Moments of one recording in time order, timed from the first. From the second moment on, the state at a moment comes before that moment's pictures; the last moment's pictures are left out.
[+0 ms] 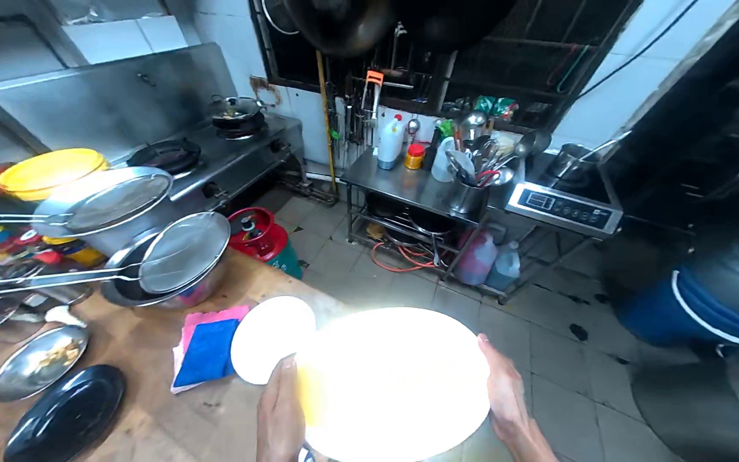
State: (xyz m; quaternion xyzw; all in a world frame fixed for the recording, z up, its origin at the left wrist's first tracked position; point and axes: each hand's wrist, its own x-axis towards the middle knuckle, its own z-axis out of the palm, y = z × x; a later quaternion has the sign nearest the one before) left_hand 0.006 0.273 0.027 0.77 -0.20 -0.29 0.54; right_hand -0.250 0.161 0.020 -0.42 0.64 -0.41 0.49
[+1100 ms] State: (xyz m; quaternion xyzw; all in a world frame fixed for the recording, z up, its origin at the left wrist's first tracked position) left_hand -0.252 -0.134 0.022 0.62 -0.43 -0.48 0.45; right_hand -0.526 -0.070 0.008 -0.18 0.71 -0.58 0.35
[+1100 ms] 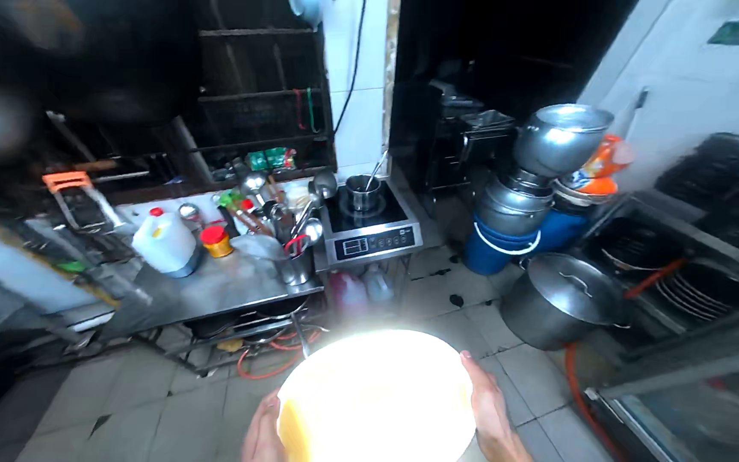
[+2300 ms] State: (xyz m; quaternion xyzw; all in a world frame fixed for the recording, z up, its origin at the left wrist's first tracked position) left_hand -0.802 -0.556 0.024 0.55 -0.50 -0.55 0.39; right_hand -1.044 -0.413 0.023 -0.08 0.75 -0.61 0.24
